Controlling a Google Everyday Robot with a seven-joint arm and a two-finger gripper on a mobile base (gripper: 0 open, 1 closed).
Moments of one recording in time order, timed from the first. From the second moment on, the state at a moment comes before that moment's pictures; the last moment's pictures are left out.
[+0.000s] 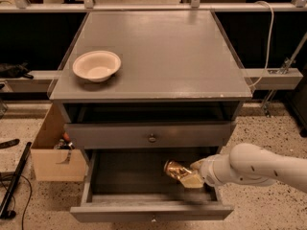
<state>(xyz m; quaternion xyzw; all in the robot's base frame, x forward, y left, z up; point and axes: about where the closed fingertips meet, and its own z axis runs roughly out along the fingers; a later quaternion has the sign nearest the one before) 0.481 -0.142 0.518 -0.41 0.86 0.17 0.26</state>
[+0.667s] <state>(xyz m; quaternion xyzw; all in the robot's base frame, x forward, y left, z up) 0.481 -0.144 0.544 -0.41 0.85 0.16 0.27</state>
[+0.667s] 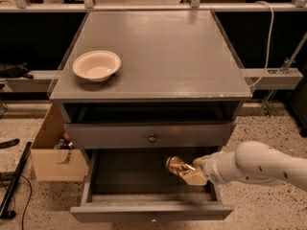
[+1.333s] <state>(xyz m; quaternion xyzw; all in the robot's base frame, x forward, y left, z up) 0.485 -0.171 0.656 -0.43 0.84 0.11 0.33</state>
